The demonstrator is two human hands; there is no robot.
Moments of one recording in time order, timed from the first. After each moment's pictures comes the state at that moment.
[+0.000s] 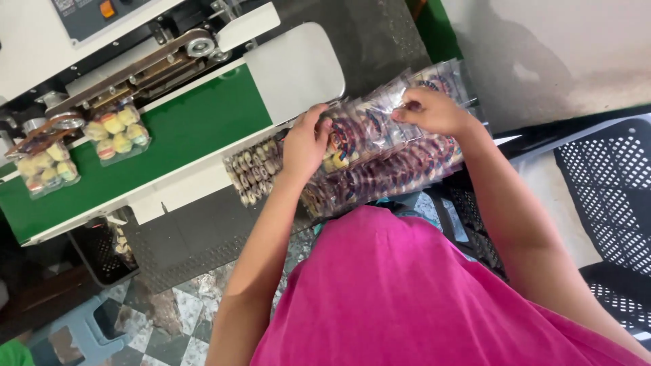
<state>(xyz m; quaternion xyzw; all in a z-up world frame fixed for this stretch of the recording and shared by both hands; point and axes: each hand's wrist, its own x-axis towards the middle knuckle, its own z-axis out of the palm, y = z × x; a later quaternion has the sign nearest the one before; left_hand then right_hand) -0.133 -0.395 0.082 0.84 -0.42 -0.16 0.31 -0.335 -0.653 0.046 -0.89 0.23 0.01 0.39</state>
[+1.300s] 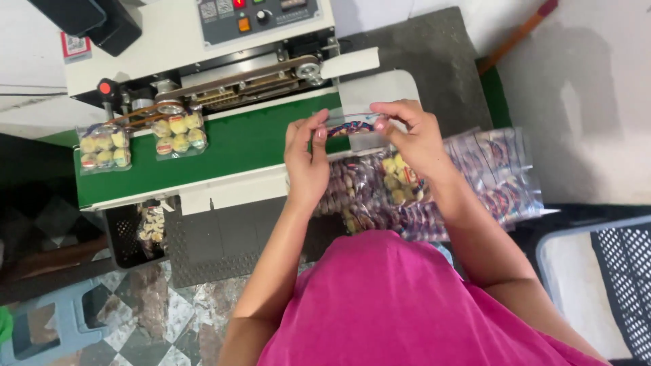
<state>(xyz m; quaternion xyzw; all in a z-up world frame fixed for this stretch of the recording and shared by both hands) -0.059 -0.306 0.171 0.72 -0.32 0.06 0.62 -0.164 -0.495 0.169 -0.74 0.11 -0.33 0.57</state>
